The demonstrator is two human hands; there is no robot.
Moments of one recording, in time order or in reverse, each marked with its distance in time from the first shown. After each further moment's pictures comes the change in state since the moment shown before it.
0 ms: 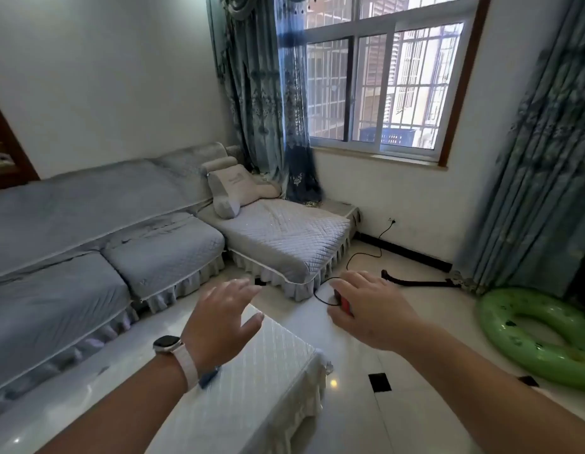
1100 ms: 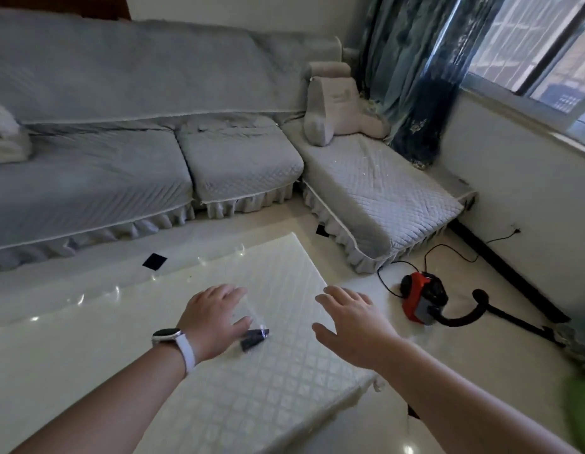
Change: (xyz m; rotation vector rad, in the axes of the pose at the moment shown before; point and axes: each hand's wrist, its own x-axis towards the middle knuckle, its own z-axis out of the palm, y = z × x) left_hand 0.053 -0.336 0.168 -0.093 -0.278 -0.484; right_hand 0.332 -0.165 0.207 -0.002 -0.415 -0.358
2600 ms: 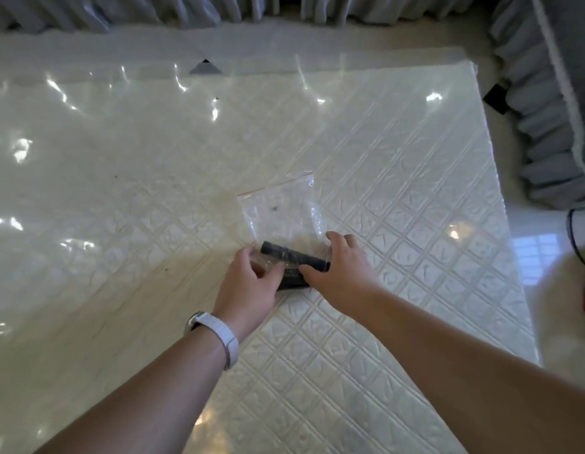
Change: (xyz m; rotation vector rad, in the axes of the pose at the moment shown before) left_hand 0.143 -0.089 0.418 -0.909 0.019 -1.114; right_hand 0.327 0.042 0.442 0.485 -0.453 0.090
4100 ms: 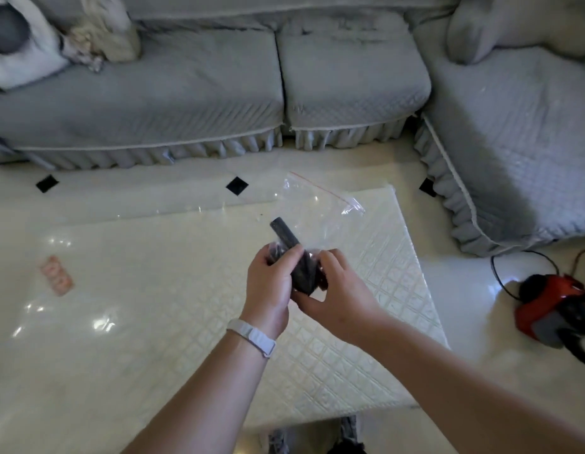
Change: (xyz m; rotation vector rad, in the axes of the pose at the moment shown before) left_hand -0.260 0.194 -0.196 -0.811 -0.079 0.187; right_hand -0.289 -0.190 -0.163 0.127 0.326 -0.456
